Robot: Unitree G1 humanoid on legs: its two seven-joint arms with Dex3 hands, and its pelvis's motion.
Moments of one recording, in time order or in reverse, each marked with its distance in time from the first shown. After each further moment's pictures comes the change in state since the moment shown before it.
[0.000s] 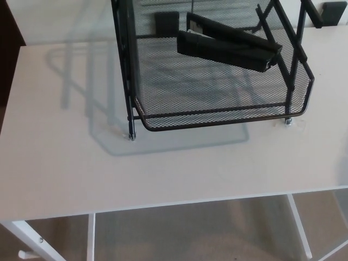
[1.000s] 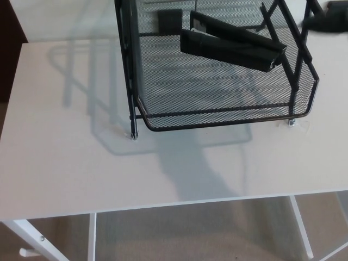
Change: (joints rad) left_arm 0.019 0.004 0.000 0.004 0.000 0.000 0.000; right_arm -0.686 0.057 0.736 -0.257 -0.119 0.088 0.092
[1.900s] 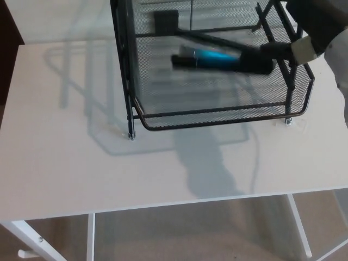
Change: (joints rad) left_arm -0.001 0.001 -0.001 -0.003 -0.001 0.000 -0.001; right_arm 0.048 0.259 0.196 0.349 -0.091 -0.050 -0.357
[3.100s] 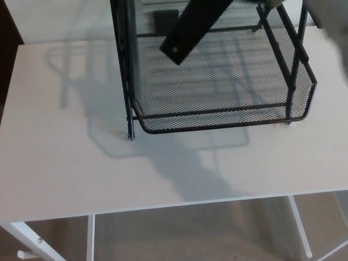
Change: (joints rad) left_arm -0.001 0.001 0.027 0.000 -0.017 0.001 -0.013; right_arm -0.199 0.108 -0.003 0.134 0.012 -0.346 -0.133
